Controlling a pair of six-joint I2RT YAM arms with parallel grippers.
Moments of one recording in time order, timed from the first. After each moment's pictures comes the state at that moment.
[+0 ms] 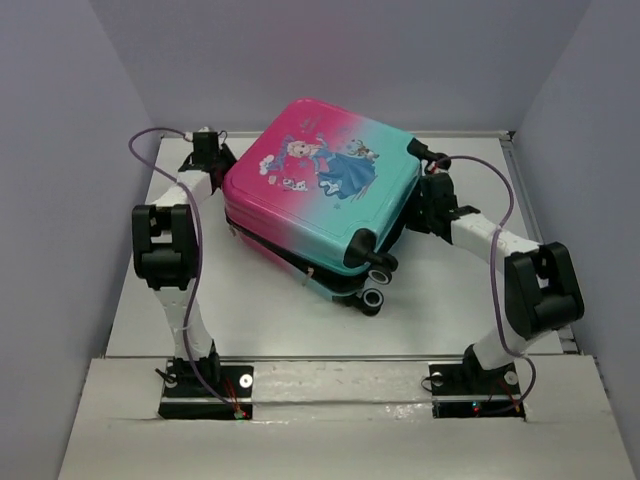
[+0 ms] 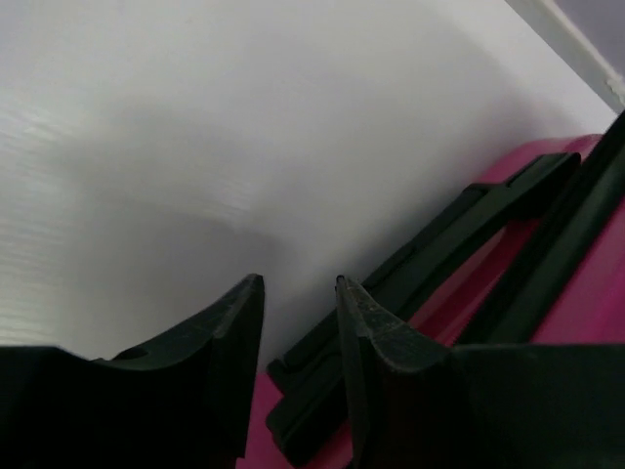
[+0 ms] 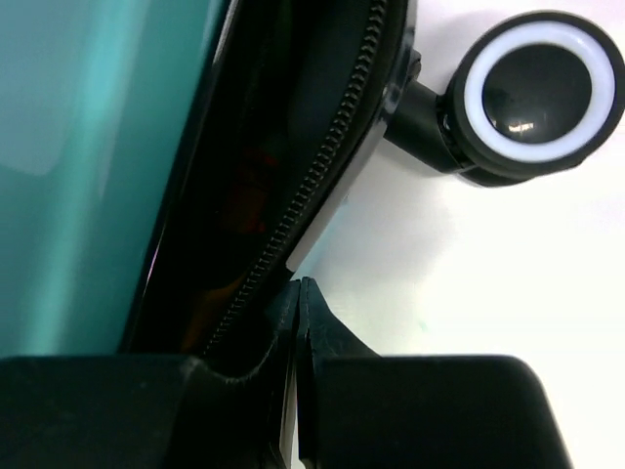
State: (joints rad) left arm -0.03 2.02 1.55 -0.22 0.11 -0.59; right arm 0.29 1.56 0.95 -0.17 0.08 0.48
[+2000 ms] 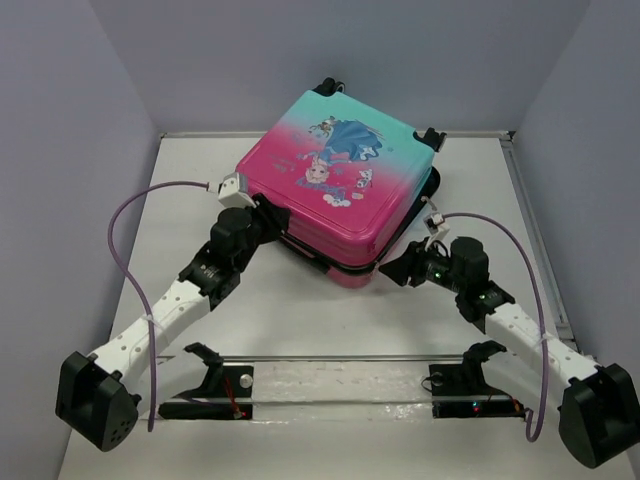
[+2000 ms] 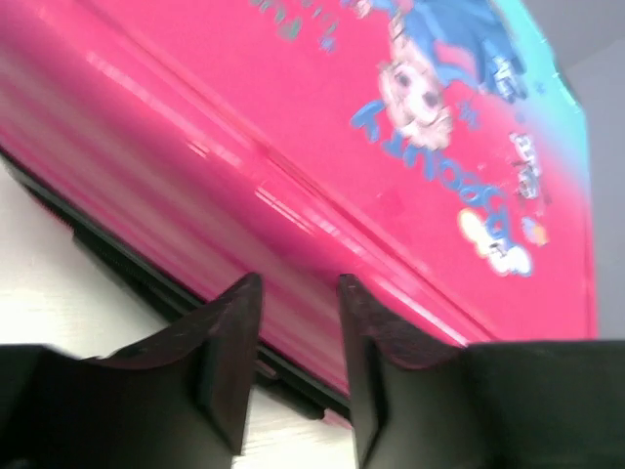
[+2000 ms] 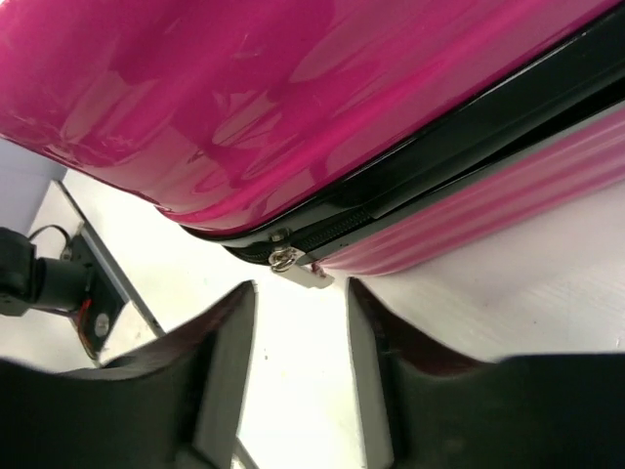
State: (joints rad) left arm -0.56 0.99 0.73 0.03 -0.23 -0.69; right arm 0.39 0.87 0.38 0.17 -0.49 0.50
